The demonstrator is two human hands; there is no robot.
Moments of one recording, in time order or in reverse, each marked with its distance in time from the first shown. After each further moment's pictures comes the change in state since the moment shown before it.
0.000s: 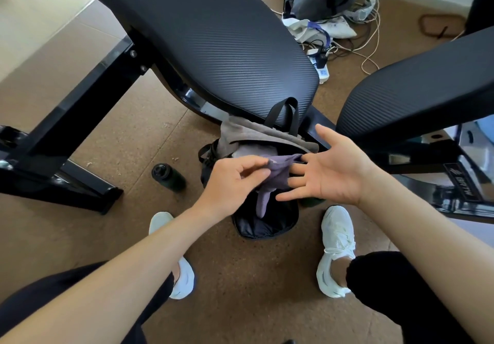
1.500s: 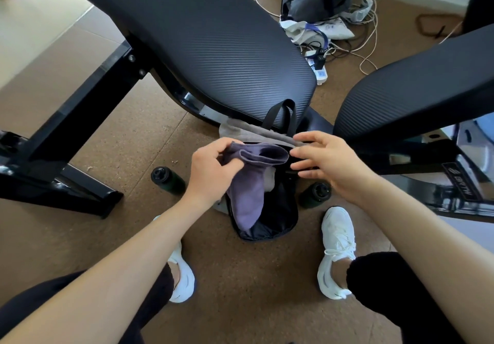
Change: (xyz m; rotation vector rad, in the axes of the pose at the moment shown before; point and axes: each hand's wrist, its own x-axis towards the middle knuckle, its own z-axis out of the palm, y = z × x) left_hand 0.016 -0.003 -0.019 0.053 0.224 -0.018; right_hand -0.001 0.003 0.009 -0.851 0.509 -0.518
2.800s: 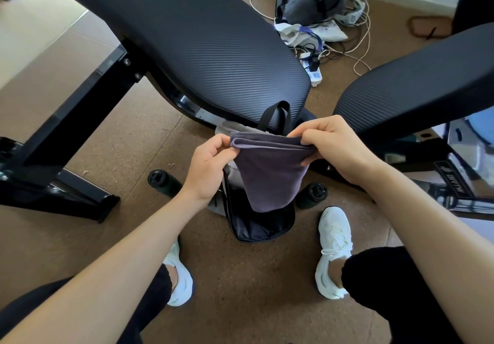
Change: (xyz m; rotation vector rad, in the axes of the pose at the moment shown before) left_hand 0.007 0.010 0.000 -0.368 -0.108 -0.209; right_hand -0.007 -0.033 -0.011 -0.170 -0.068 -0.298
